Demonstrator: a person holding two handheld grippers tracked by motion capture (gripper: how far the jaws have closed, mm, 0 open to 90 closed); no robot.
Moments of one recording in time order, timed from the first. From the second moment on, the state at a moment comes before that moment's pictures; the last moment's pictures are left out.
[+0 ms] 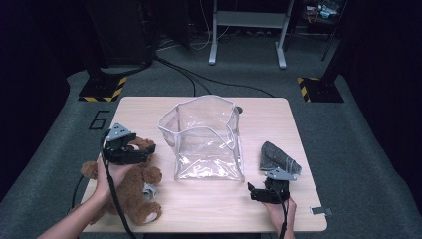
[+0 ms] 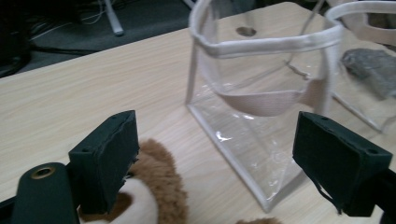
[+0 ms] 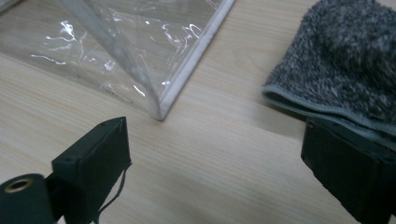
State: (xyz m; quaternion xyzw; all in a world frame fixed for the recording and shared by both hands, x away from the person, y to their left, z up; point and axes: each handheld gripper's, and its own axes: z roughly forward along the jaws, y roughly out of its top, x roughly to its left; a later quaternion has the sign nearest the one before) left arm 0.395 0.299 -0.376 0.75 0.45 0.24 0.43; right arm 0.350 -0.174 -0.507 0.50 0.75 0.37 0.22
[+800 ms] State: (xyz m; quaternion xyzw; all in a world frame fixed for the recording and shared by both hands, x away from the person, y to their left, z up) left arm 0.403 0.348 -0.420 0.73 0.56 0.22 0.34; right arm 0.342 -0.194 -0.529 0.52 0.75 0.33 0.24
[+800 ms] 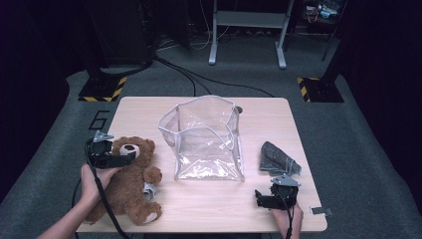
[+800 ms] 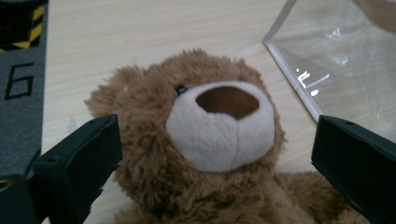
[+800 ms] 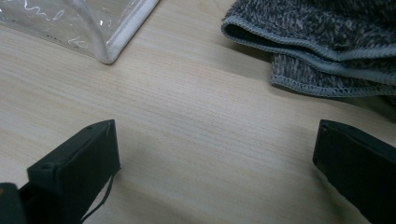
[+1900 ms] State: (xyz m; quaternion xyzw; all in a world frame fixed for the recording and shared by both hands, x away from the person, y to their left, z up) left arm 0.424 0.354 -0.472 0.76 0.58 0.15 0.25; right arm 0.342 -0.192 -0.530 0.52 0.75 0.32 0.24
